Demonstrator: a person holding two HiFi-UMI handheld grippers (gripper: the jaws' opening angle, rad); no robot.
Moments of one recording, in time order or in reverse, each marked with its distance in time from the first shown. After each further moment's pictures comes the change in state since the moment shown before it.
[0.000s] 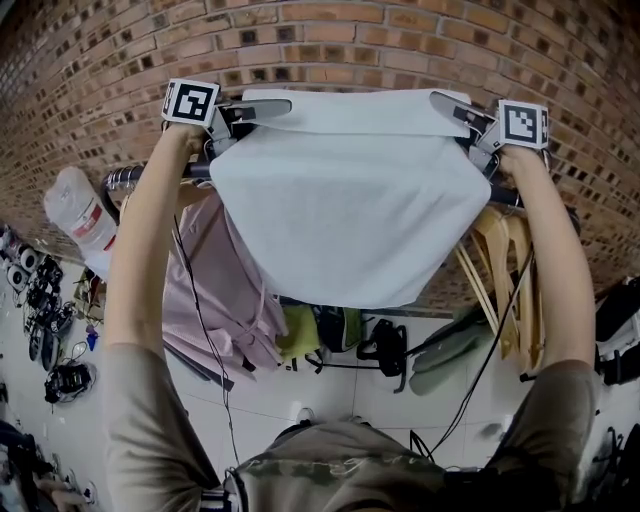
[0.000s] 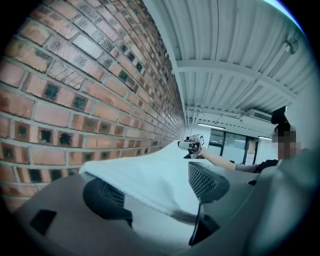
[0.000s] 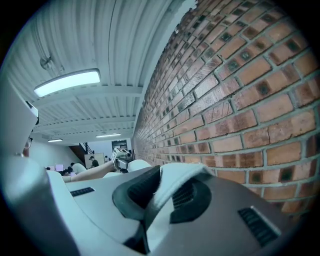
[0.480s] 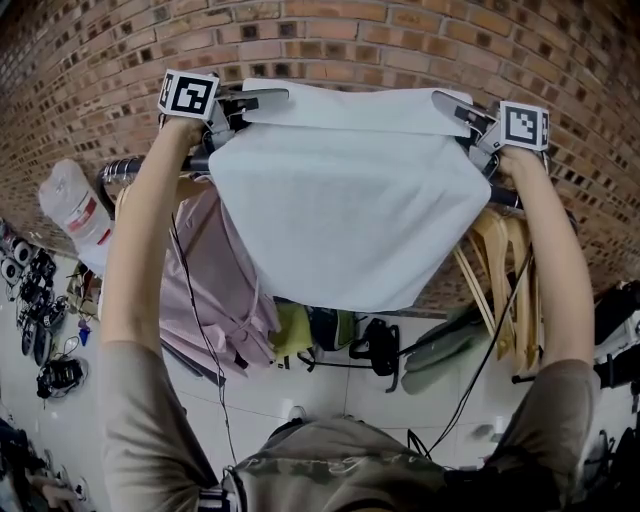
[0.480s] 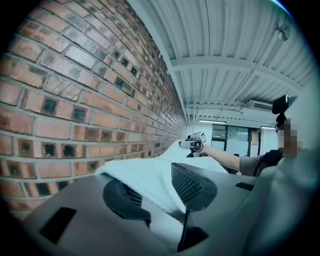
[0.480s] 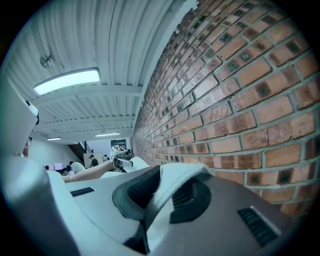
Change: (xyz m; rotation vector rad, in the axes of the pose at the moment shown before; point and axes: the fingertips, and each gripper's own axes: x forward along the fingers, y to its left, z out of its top) left arm -0.005 0.006 0.010 0.127 -0.007 0.058; right arm 0.001 -0.002 0.000 -0.012 -0.001 -0.002
